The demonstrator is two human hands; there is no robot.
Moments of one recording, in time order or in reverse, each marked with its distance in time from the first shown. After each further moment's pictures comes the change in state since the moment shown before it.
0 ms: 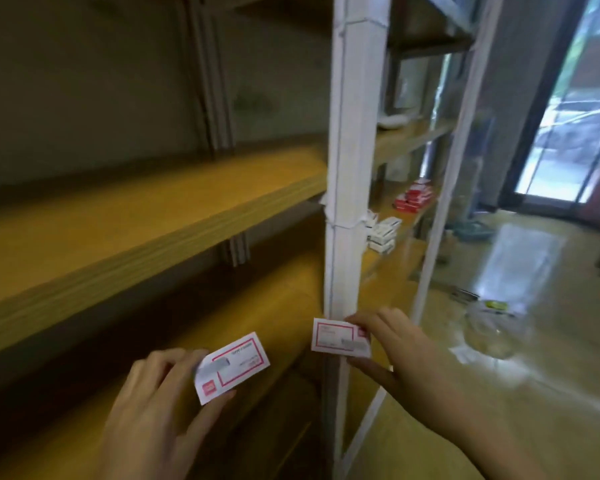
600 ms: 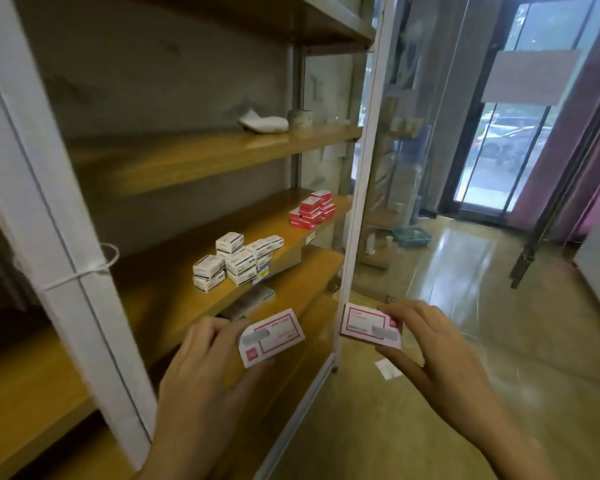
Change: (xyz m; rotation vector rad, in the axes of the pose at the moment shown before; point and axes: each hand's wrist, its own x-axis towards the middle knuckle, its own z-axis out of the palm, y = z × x) left_hand 0.146 0.291 0.189 -0.367 0.035 0.023; right_hand -0.066 0.307 -0.130 -0.149 0.127 0.248
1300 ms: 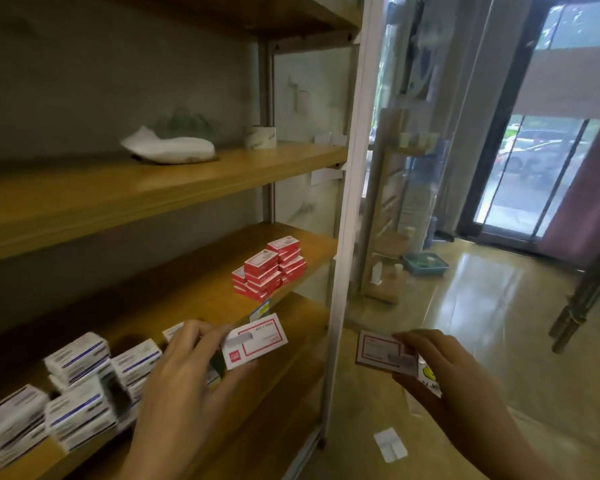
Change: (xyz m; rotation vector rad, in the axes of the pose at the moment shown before) left_hand 0.244 0.018 0.214 0.049 0.030 -0.024; right_hand 0.195 0.276 0.061 -0.027 -0.060 0.029
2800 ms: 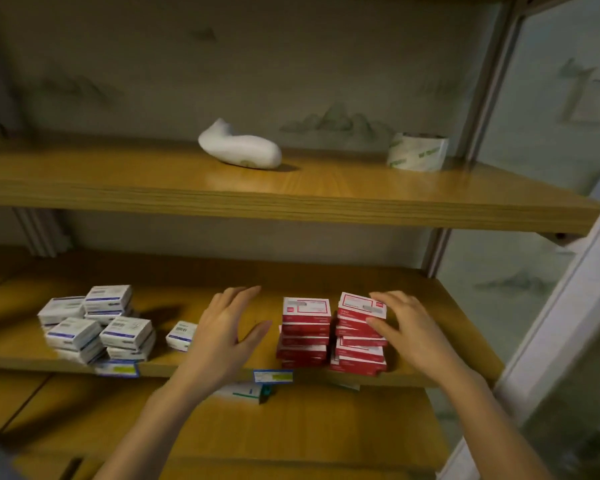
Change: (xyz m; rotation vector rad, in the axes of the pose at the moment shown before) left_hand 0.167 -0.003 0.151 0.325 0.302 -0.659; right_hand 0.393 0.079 0.183 0.441 -0.528 -0.629
